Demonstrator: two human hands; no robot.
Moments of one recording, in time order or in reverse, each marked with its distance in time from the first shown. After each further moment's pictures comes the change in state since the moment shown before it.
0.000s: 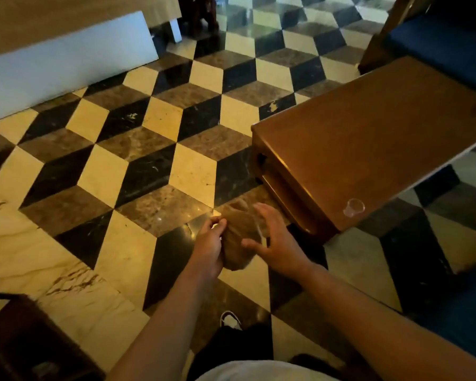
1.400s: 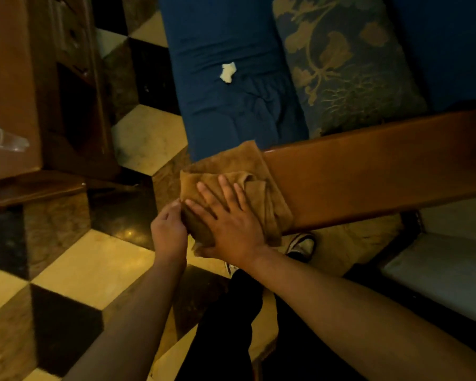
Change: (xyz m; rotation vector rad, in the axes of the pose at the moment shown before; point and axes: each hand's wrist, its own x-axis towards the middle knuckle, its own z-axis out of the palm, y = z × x) left_hand -0.107 -0.506 0.209 1.085 -0.504 0.066; right_hand -0.464 0.328 0.049 -0.609 0.591 0.746
